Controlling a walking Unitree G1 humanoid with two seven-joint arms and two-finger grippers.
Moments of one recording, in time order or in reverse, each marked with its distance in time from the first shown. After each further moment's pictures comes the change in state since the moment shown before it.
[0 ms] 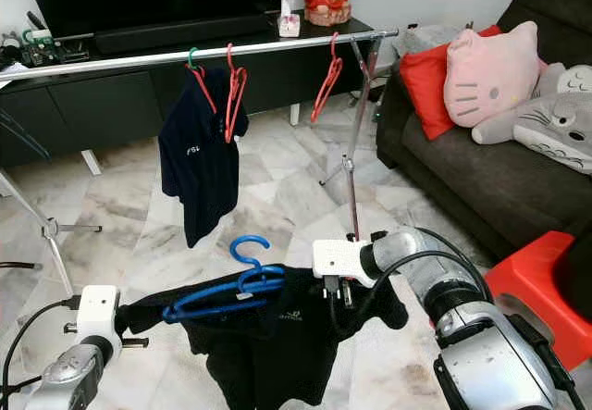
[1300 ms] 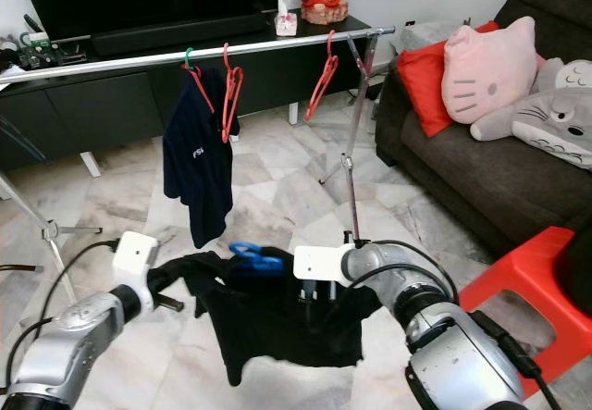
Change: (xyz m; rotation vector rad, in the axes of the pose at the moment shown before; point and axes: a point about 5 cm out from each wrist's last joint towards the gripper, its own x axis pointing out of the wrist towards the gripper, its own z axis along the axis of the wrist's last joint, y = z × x) left arm -0.025 -0.068 0.095 0.045 -0.141 -0.548; right arm 0.039 0.005 0.003 -0.025 0.231 -0.257
